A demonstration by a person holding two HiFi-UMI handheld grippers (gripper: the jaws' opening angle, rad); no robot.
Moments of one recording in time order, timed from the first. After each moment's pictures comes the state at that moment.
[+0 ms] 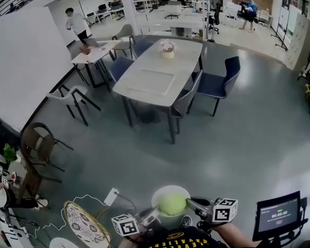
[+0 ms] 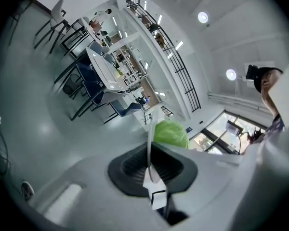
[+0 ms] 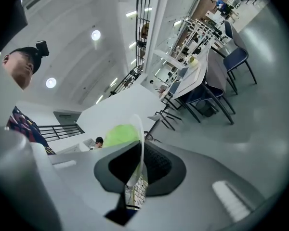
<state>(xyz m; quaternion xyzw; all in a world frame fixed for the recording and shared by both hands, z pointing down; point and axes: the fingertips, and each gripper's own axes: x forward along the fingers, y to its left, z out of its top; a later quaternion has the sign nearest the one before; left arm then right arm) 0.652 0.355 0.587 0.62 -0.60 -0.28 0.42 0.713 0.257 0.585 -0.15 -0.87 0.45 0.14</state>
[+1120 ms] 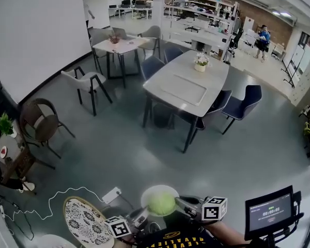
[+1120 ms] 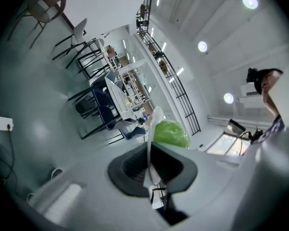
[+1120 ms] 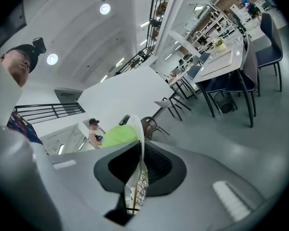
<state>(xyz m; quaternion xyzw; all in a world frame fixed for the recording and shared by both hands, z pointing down) 0.453 0.538 0.595 0.57 -0.64 -0.38 0.35 0.490 0.430 0.577 -0.20 -0.88 0.37 0.22</state>
